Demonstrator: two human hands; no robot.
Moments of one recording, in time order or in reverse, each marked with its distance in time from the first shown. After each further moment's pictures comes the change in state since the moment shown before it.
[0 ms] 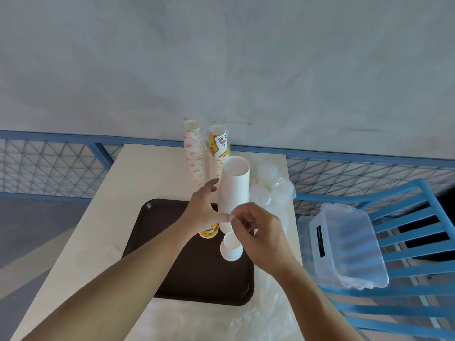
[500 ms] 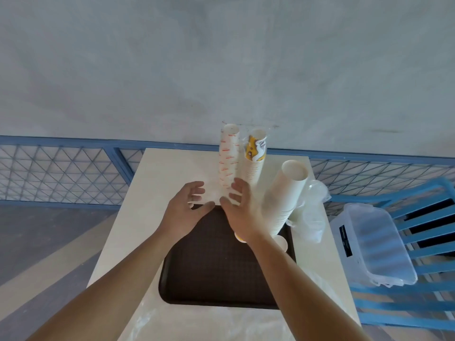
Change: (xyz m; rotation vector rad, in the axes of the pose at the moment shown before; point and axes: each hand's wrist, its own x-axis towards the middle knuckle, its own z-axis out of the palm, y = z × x) left_hand -0.033 -0.091 -0.142 -0.136 0.167 -0.018; right_hand 0.088 -0.017 0.173 0.125 0.069 0.320
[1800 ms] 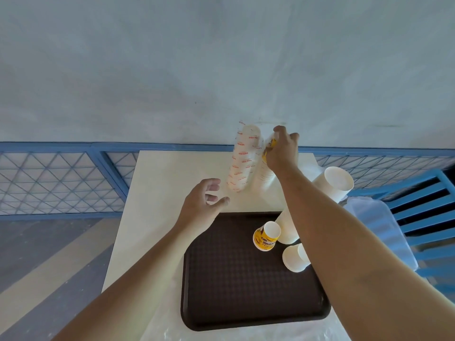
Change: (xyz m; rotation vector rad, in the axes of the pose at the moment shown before) left_hand 0.069 -0.032 -0.031 -0.082 -0.114 0.024; right_hand 0.187 -0.025 -0.020 -0.654 0.429 0.033
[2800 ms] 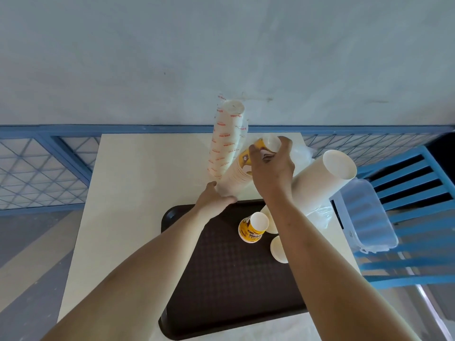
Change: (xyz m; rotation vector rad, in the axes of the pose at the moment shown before) left_hand 0.084 -0.064 0.117 0.082 -0.315 -0.419; right_hand -0.080 0.020 0.003 0.386 0.124 0.169
